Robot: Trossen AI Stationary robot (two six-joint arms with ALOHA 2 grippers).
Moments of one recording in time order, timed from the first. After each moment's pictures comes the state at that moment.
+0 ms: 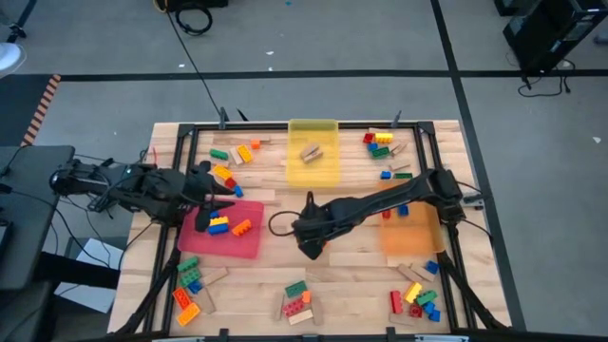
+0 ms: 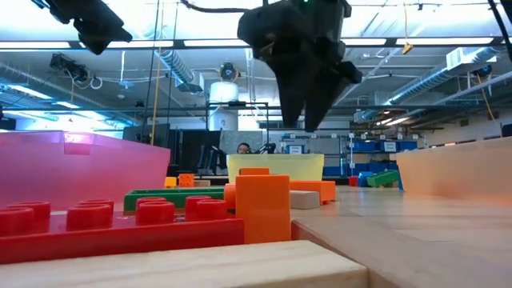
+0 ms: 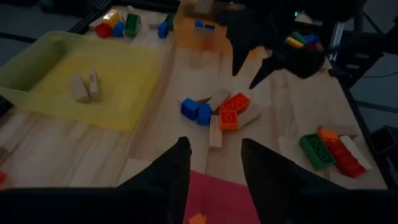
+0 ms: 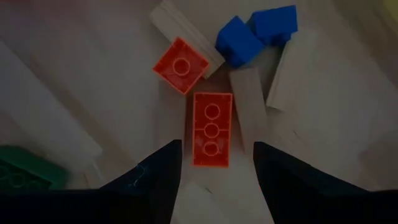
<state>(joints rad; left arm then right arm) -0.20 0.59 0.73 -0.63 -0.24 -0.27 0.22 2.04 1.71 -1.08 0.14 0.93</state>
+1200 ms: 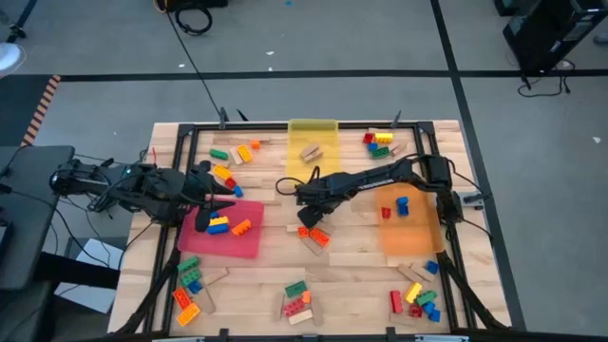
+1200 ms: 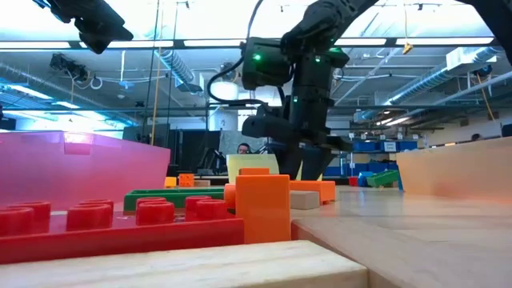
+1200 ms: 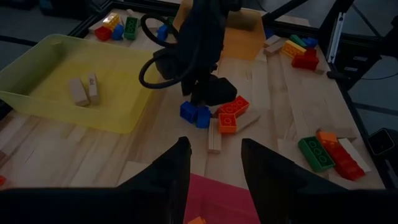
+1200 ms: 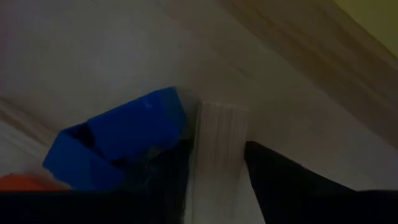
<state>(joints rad) -0.20 0.59 0.73 -0.62 -0.24 -0.27 -0.04 2.07 1.41 -0.73 0.05 0.91</state>
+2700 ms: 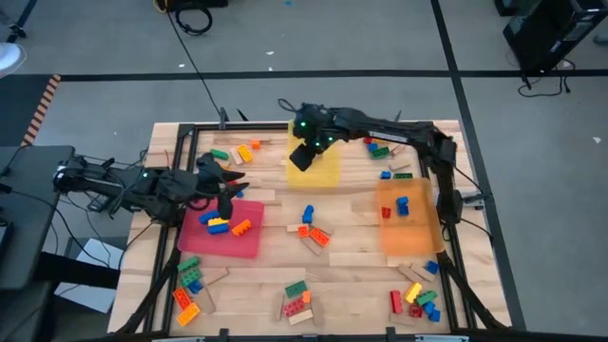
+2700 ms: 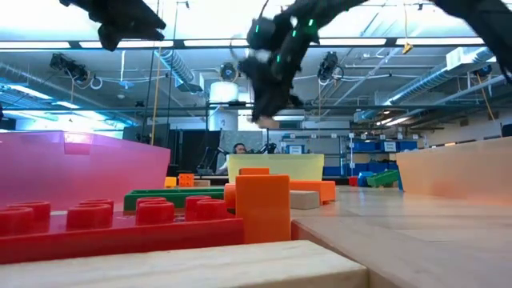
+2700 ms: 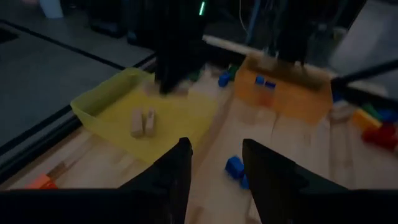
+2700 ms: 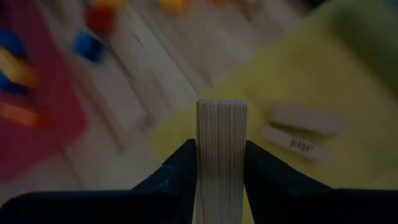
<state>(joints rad) -0.20 0.73 0.73 -0.38 -0.57 -0.37 -0.38 2.03 1.83 -0.87 -0.09 0.31</state>
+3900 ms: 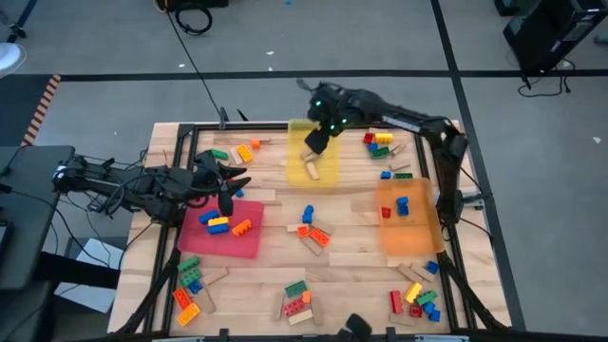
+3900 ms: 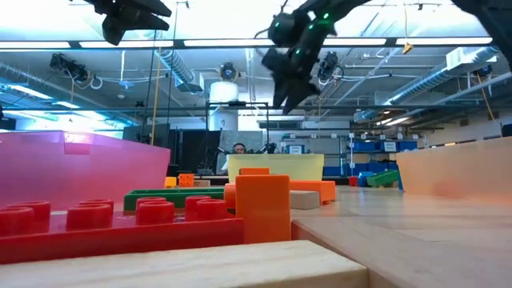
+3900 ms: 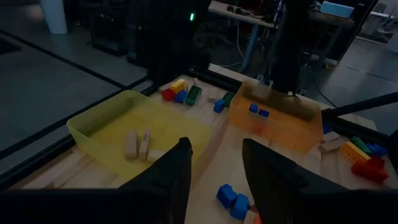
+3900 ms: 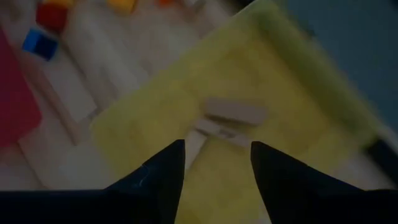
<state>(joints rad) -0.20 0.73 0.73 -0.28 -0.59 -0.37 -0.51 1.93 1.83 -0.97 -0.04 0.19</state>
